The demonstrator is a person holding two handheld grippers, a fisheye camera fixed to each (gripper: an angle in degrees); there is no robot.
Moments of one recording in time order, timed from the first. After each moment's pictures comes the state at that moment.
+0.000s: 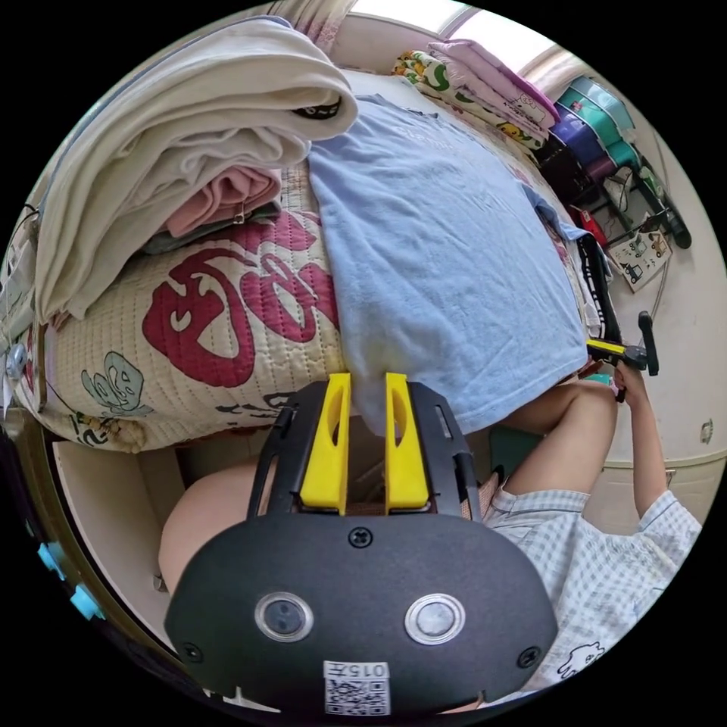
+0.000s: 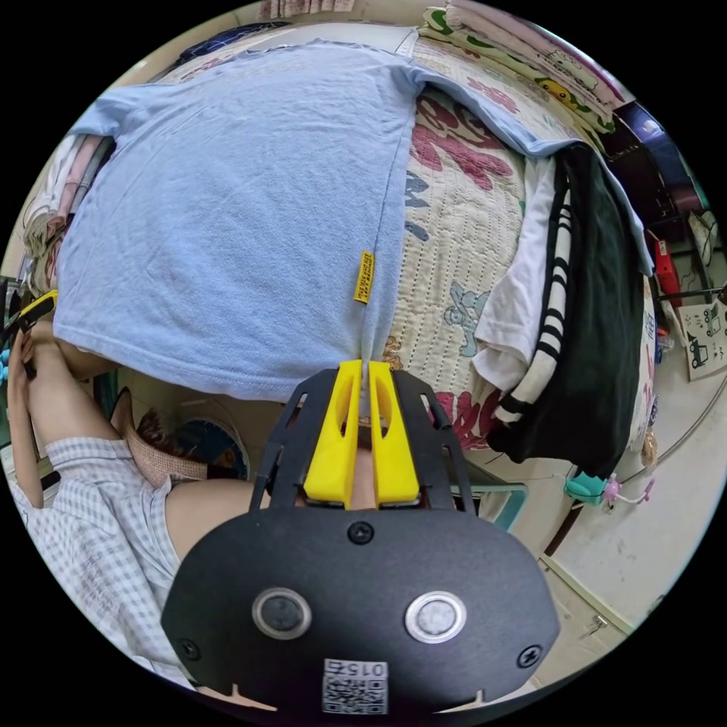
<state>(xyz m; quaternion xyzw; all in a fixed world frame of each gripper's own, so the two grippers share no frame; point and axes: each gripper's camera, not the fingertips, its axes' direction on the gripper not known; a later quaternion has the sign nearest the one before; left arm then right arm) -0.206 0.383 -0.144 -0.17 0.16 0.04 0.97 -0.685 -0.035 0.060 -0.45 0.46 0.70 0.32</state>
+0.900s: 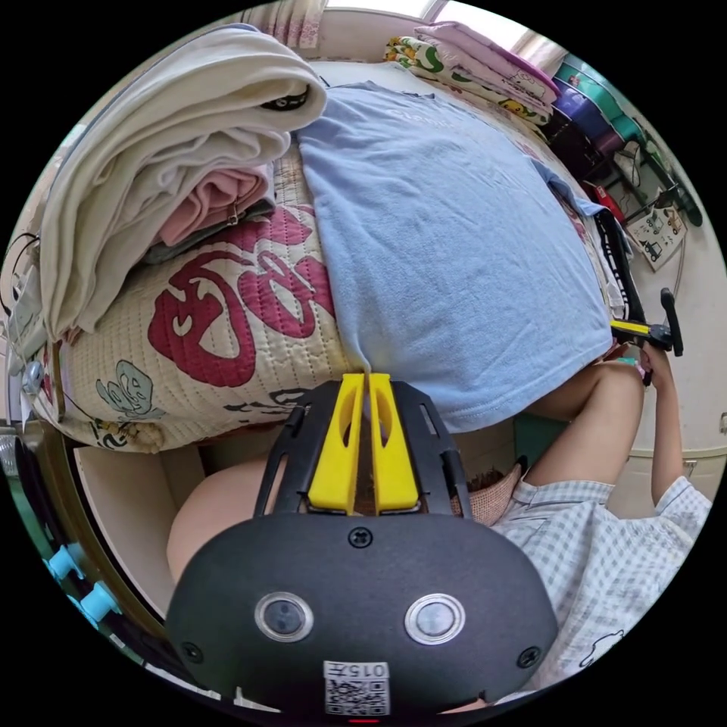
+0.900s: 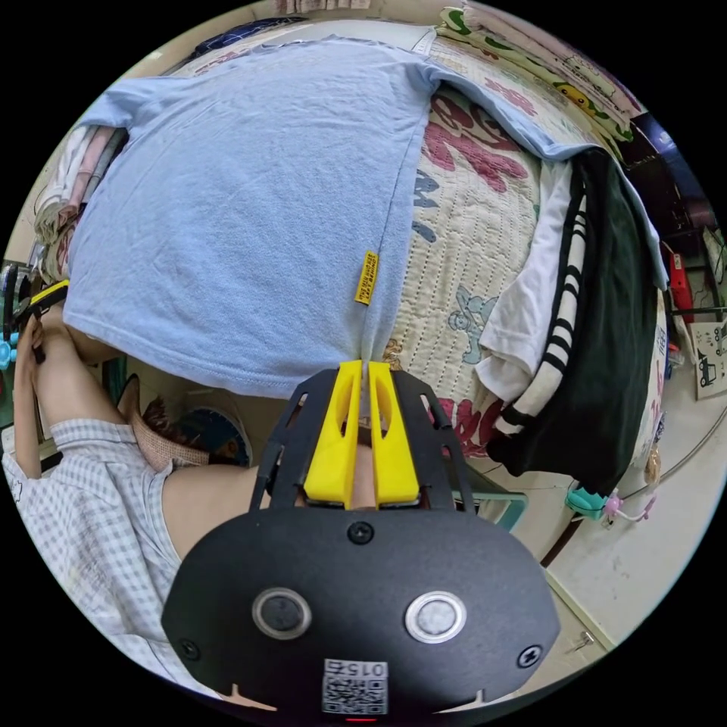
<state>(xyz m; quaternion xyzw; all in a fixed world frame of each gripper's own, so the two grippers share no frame) -0.188 0.384 -0.142 -0.19 0.11 0.07 0.97 -0.680 -0.031 0.019 -0.43 0.44 0.71 0.34</state>
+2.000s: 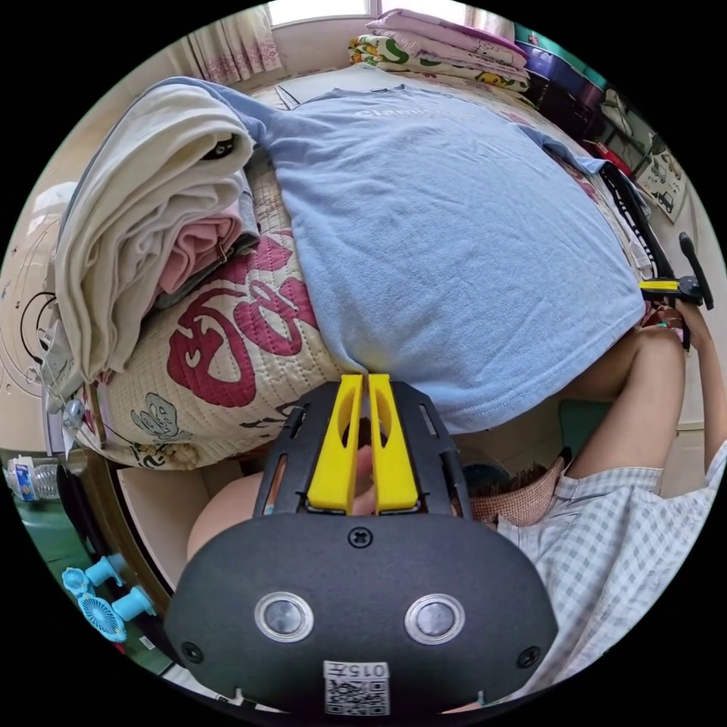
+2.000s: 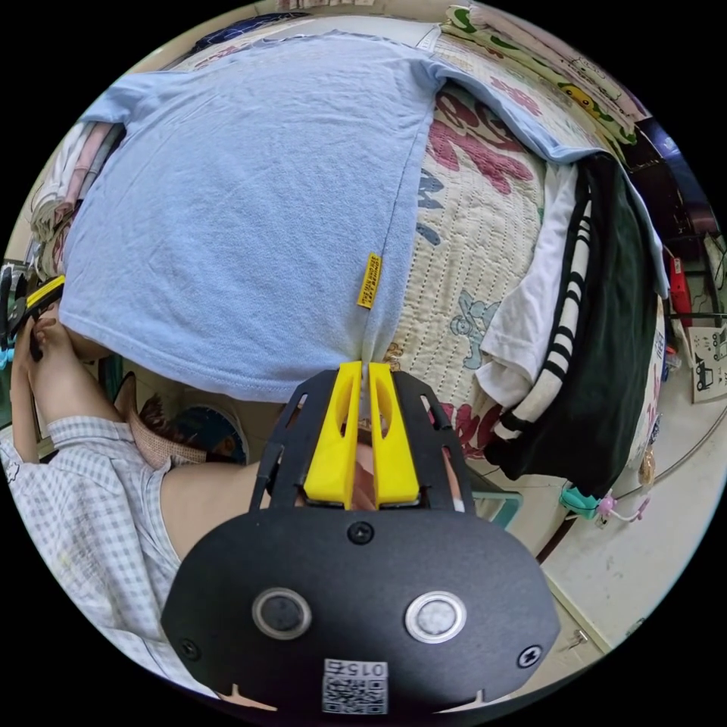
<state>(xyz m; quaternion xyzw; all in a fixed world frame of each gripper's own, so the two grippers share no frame) -0.121 0.374 -0.144 -0.17 0.03 0.15 0.97 -0.659 -0.012 0.026 -0.46 0.43 0.70 0.34</state>
